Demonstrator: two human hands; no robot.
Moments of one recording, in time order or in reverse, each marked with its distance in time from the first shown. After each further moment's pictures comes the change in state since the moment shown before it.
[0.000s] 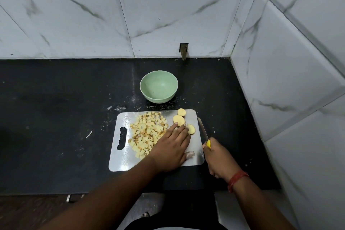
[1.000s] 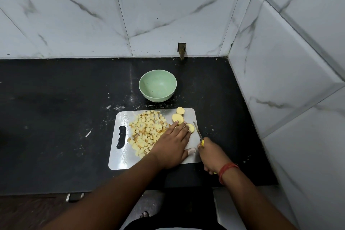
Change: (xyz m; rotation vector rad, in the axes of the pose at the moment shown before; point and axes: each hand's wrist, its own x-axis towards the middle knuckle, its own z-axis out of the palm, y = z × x) left_hand 0.005 0.002 0.002 -0.072 -0.040 -0.035; right_hand 0.003 -0.015 0.010 -0.132 -0.045 0.098
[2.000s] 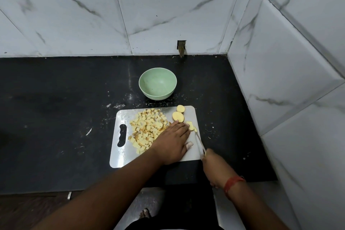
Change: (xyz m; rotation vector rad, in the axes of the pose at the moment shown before) left_hand 0.003 -0.006 -0.001 -0.243 -0.049 -0.051; right_hand -0.019 0.027 0.018 -0.167 -0.003 -0.035
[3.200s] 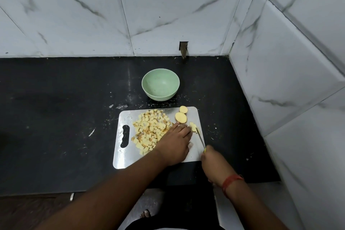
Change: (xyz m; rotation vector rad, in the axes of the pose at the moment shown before) left_hand -0.001 0.001 0.001 -0.020 0.089 0.007; right_hand 0.000 -0.021 0.001 -0.009 0.054 0.007
